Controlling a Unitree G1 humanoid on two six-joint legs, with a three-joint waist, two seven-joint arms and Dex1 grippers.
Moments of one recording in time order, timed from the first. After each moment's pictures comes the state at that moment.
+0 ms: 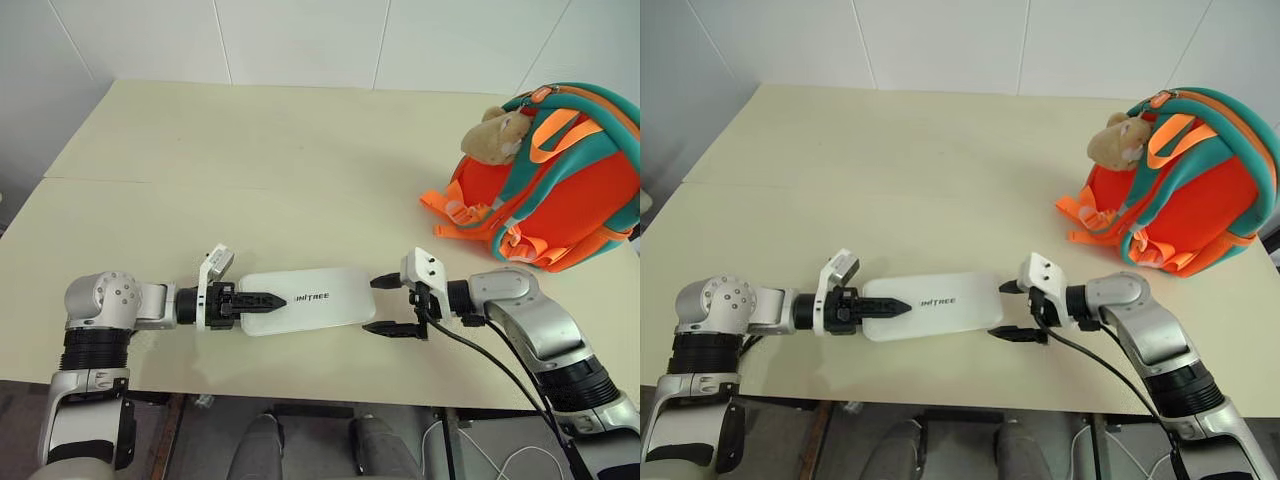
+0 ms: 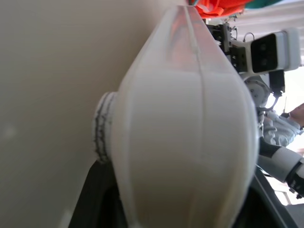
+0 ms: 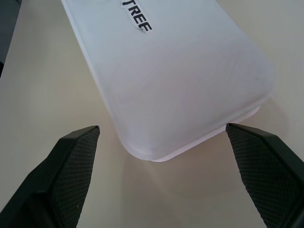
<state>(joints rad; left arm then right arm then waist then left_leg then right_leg) -0.58 0.62 0.12 0.20 -0.87 1.60 -0.82 -0.41 -0.68 0.18 -0.16 0.31 0.50 1.12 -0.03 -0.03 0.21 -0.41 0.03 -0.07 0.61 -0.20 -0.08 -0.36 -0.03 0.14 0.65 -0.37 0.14</state>
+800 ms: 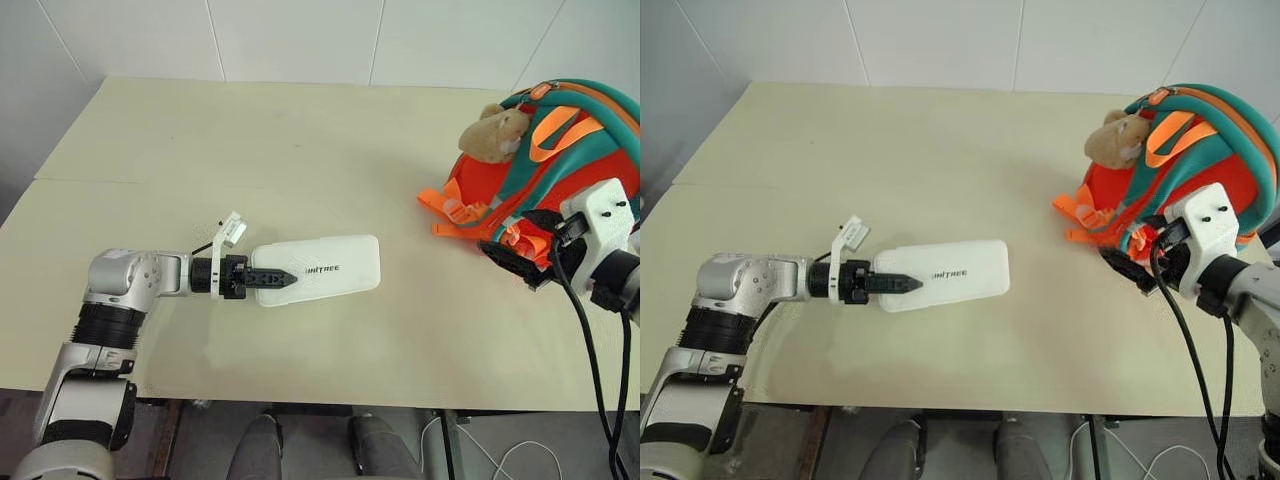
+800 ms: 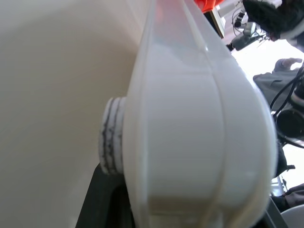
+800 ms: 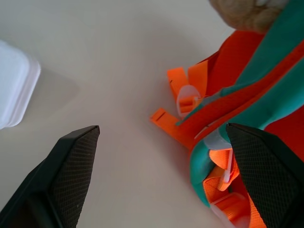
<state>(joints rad) -0.66 0.66 -0.08 0.23 -0.73 1.17 -0.99 -0.26 -0.85 -0.44 -0.40 0.44 0.89 0.66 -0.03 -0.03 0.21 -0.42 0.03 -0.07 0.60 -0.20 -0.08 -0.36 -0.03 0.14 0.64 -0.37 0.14</state>
